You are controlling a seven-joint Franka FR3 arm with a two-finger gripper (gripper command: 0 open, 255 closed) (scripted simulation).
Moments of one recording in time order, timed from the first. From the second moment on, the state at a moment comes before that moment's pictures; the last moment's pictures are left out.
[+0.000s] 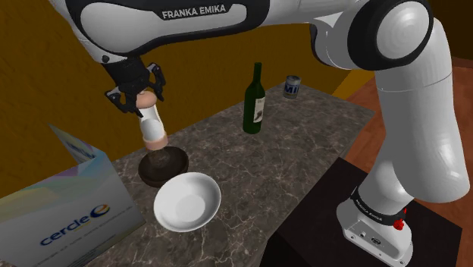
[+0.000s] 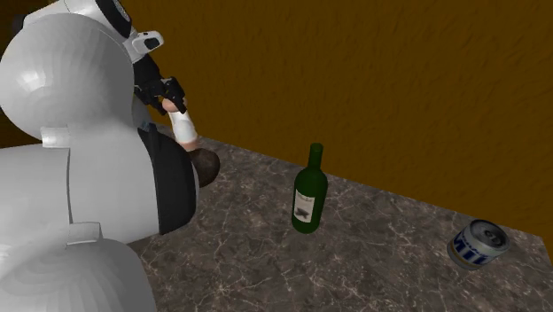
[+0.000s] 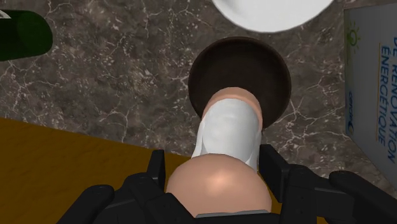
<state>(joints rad) 0.42 0.56 0.53 -1.14 -0.57 1.54 0.71</state>
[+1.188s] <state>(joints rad) 0.37 0.57 0.53 -1.36 -0.58 1.75 0.79</state>
